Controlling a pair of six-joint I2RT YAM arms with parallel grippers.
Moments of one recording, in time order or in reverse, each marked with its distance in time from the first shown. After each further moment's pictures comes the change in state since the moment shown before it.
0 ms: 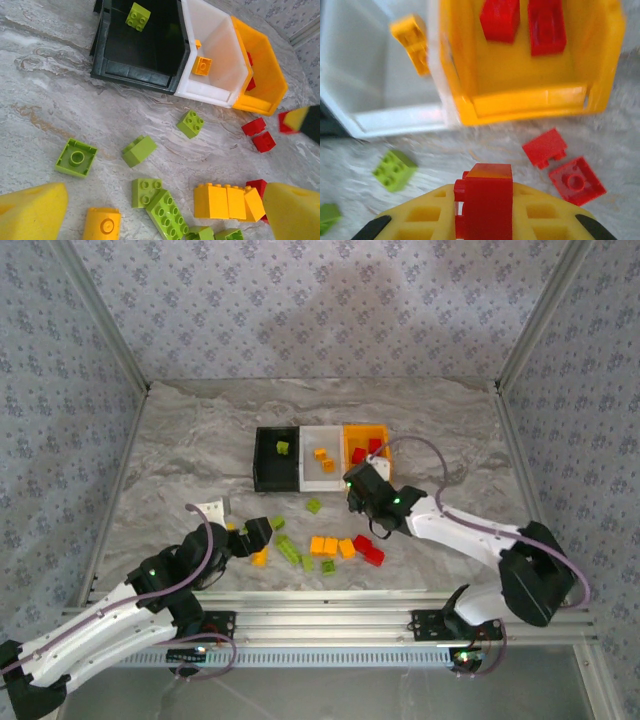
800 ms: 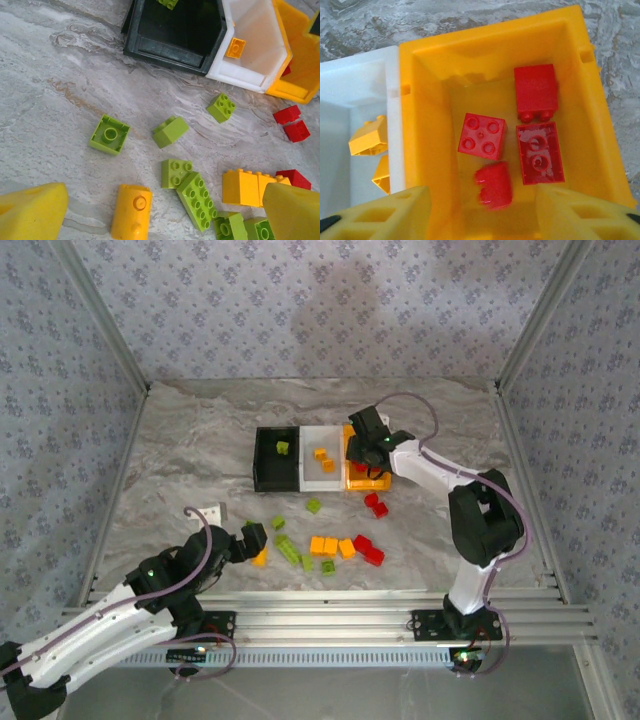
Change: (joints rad) left arm 0.000 -0.012 0.001 -0.135 -0.014 -0.042; right arm -0.257 0.421 0.420 -0.048 -0.118 -0.172
